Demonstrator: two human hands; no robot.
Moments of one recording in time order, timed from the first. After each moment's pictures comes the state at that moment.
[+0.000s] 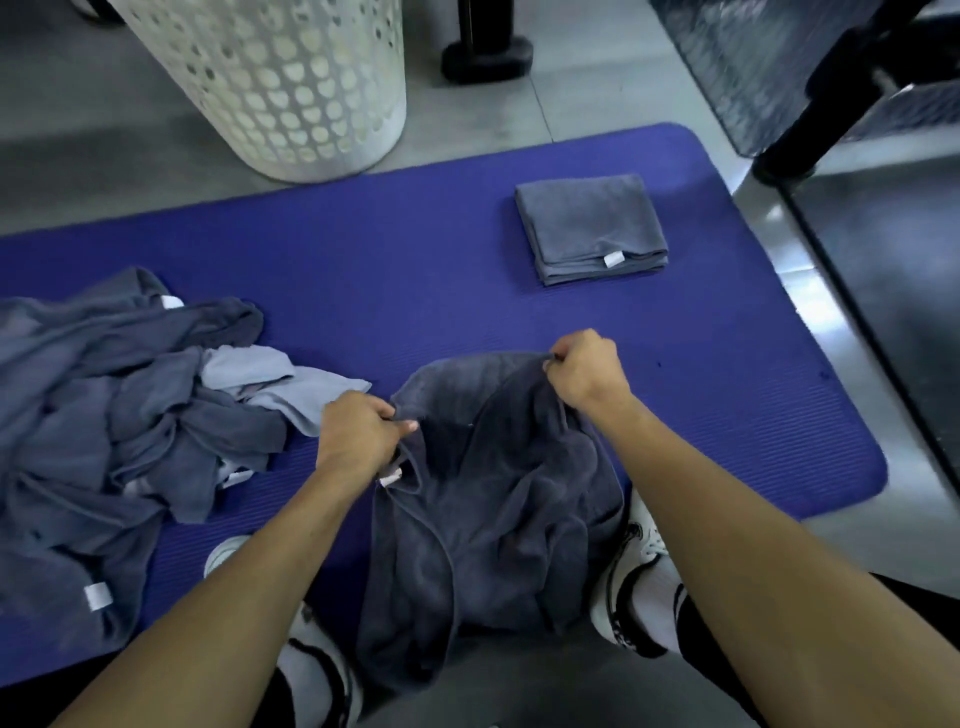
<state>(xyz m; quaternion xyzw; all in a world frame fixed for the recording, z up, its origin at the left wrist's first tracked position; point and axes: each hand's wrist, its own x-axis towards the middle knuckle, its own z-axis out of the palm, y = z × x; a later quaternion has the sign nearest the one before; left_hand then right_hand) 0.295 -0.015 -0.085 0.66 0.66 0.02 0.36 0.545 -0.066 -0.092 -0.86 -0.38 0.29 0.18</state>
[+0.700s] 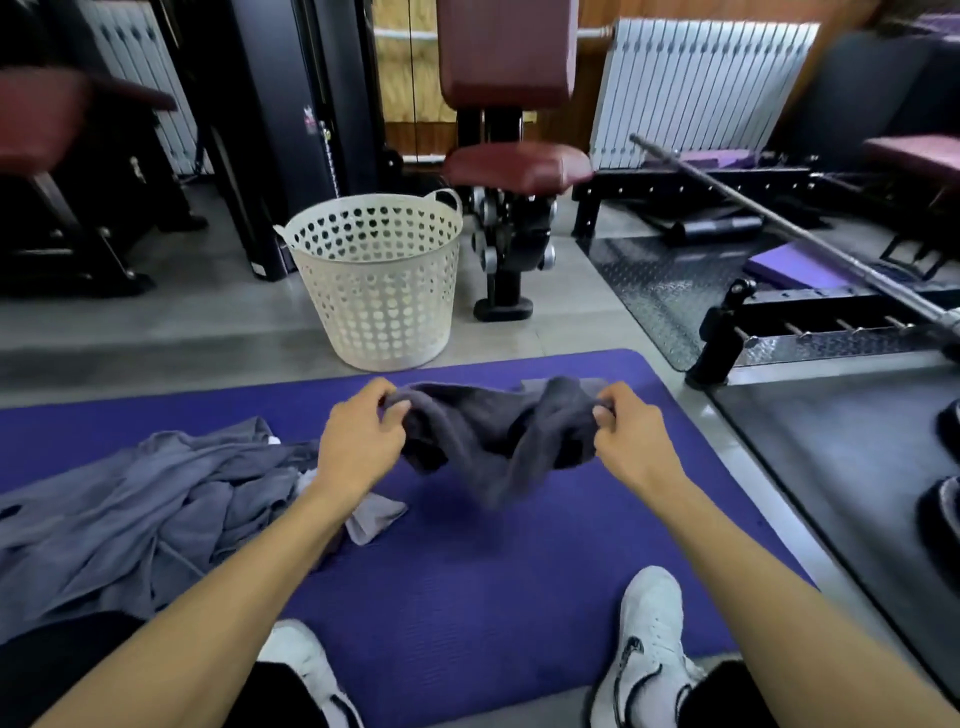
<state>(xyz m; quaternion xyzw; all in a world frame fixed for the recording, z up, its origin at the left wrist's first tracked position) 0.246 -0.060 0.125 0.75 0.54 0.30 0.22 0.514 -0.180 0.136 -0.81 -0.49 0.12 0.29</state>
